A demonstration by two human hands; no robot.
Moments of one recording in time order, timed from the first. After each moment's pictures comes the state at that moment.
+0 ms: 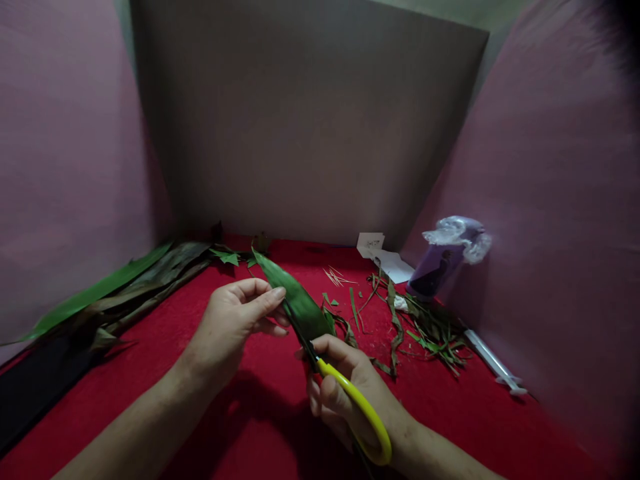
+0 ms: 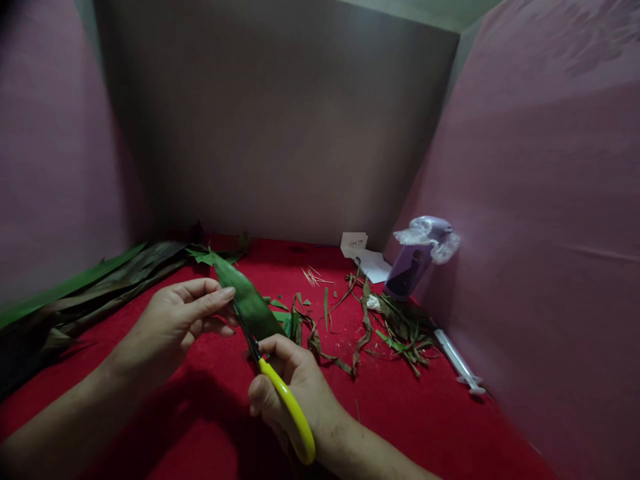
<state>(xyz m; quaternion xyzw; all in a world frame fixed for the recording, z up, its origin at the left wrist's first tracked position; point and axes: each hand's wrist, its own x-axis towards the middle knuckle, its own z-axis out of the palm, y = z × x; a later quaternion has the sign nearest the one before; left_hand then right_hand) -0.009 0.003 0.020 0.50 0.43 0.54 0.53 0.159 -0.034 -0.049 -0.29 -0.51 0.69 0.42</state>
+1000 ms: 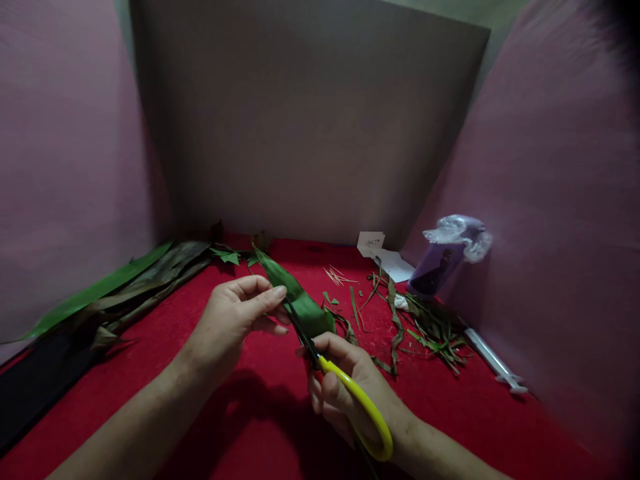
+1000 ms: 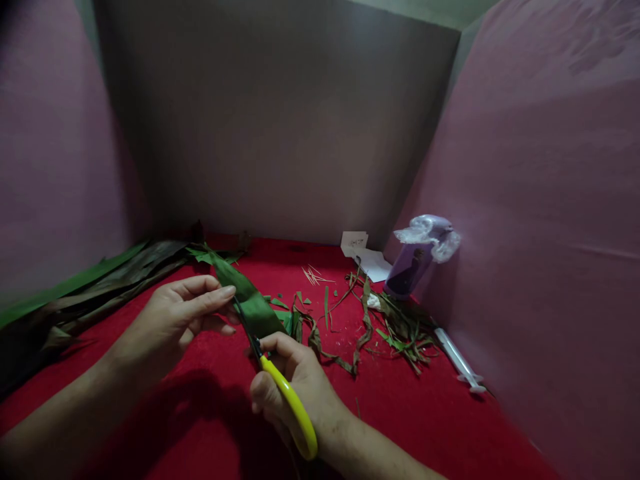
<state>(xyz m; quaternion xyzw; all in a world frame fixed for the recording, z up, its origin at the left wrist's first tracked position) -0.013 0.003 0.020 0.50 0.41 0.53 0.54 0.159 -0.034 -0.044 -0.29 -0.51 0.69 0.42</state>
